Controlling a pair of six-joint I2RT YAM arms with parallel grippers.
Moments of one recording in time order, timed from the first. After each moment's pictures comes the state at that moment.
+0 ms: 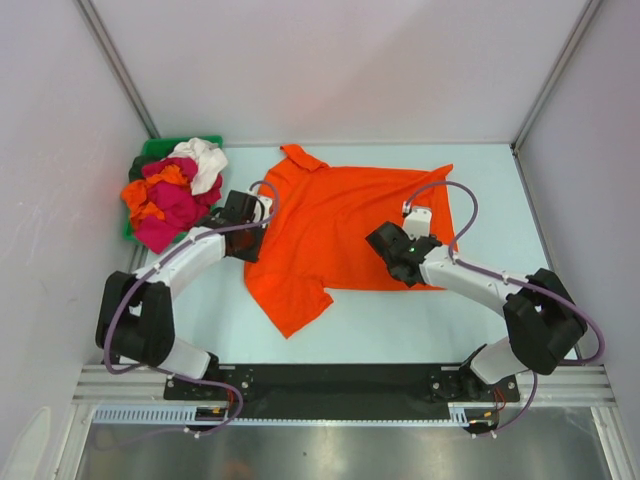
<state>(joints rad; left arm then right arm) -0.32 1.46 0.97 -0.57 -0.05 0.04 0.73 1.48 0.93 -0.61 0.74 0.81</state>
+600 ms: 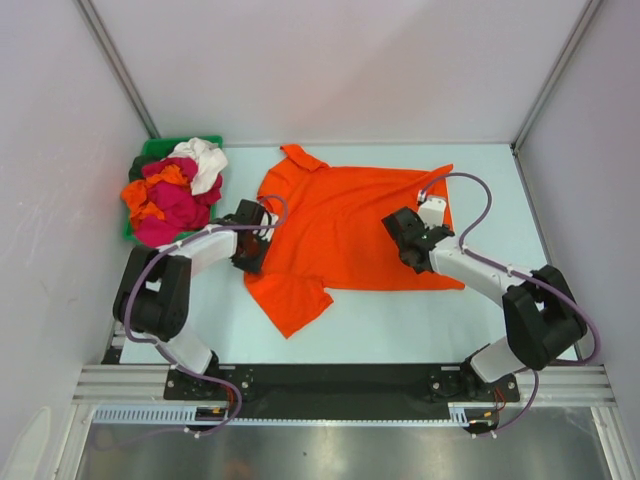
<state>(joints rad) -0.31 1.63 0.94 -0.53 -0.06 0.06 0.58 1.49 0.94 -0.54 0.73 0.71</state>
